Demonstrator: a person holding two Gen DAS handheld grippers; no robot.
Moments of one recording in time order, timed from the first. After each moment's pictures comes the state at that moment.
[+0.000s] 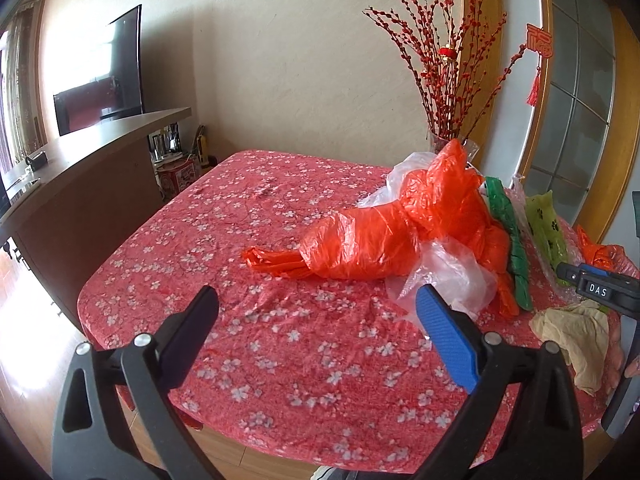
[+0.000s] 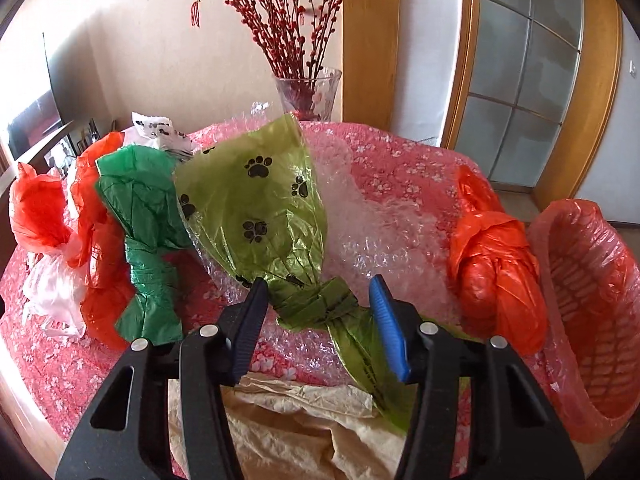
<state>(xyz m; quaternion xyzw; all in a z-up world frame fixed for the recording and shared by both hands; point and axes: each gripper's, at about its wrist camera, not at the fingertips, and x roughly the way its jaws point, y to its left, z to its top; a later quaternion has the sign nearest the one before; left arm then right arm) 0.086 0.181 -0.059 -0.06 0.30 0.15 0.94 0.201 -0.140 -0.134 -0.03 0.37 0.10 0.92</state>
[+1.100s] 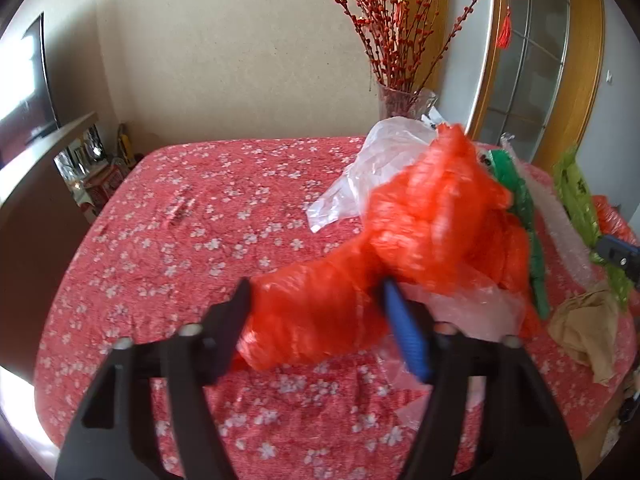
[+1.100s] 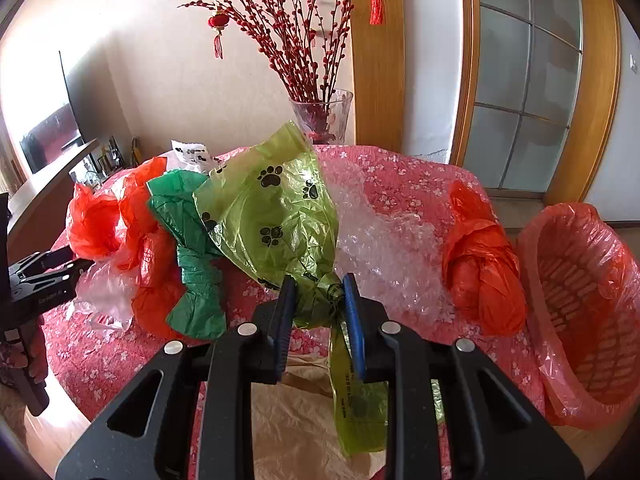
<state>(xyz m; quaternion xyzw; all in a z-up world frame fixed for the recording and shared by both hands) 0.189 0.198 -0.079 -0.02 0.38 0.00 0.92 0.172 -0.146 -0.109 -0.01 0.35 0.12 0.93</state>
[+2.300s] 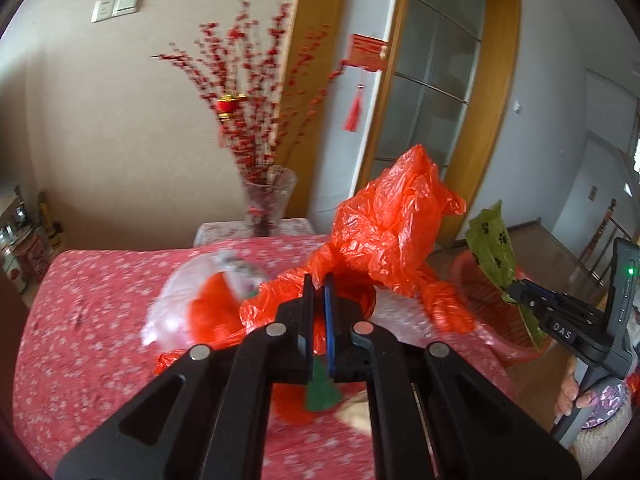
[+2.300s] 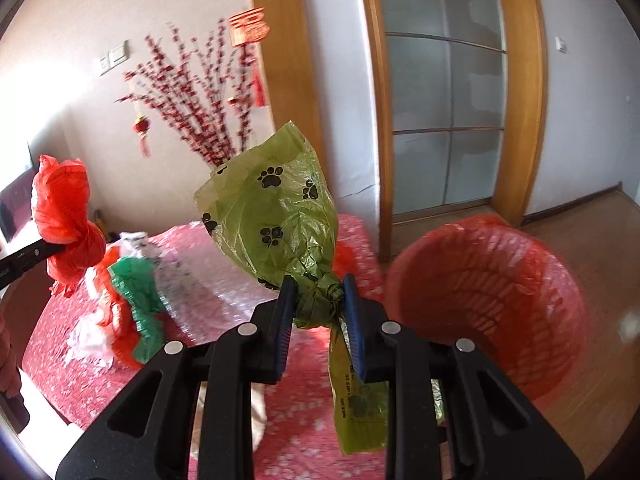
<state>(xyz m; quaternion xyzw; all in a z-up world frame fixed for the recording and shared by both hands) 0.181 0.068 0.039 -0.04 0.29 -0.16 0.94 0.134 -0.257 -0.052 0.06 0.27 0.02 0.96</state>
